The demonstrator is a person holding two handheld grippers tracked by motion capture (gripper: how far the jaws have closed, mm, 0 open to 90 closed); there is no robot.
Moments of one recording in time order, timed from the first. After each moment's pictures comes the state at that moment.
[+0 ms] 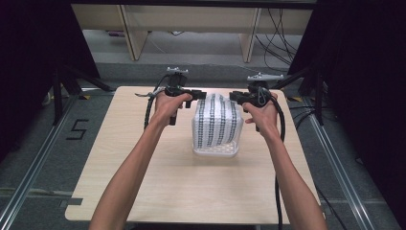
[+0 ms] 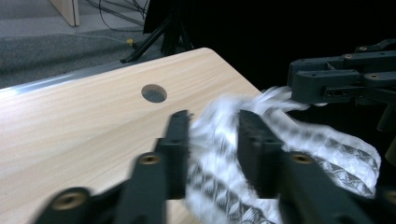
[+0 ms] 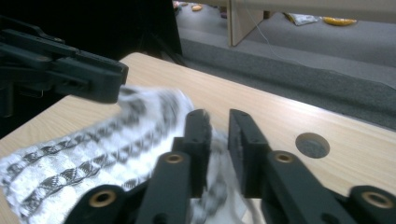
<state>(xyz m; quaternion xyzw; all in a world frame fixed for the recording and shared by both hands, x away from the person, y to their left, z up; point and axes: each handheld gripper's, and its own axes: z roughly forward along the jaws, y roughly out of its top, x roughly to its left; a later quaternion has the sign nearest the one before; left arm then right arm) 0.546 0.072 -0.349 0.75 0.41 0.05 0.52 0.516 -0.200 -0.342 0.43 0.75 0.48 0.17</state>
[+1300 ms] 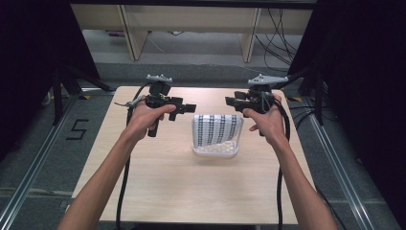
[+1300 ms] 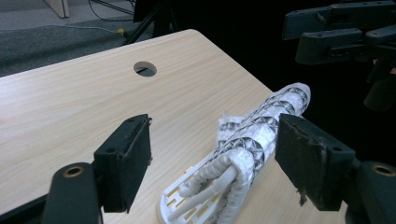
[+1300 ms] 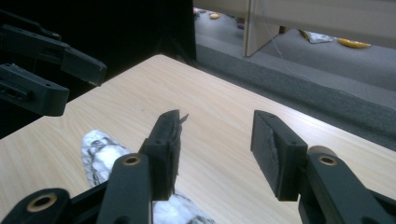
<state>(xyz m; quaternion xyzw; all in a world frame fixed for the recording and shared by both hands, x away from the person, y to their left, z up) 0.488 0.115 -0.329 0.77 0.39 0.04 0.51 0.476 -0.194 -0.317 0.38 0.77 0.49 0.18</state>
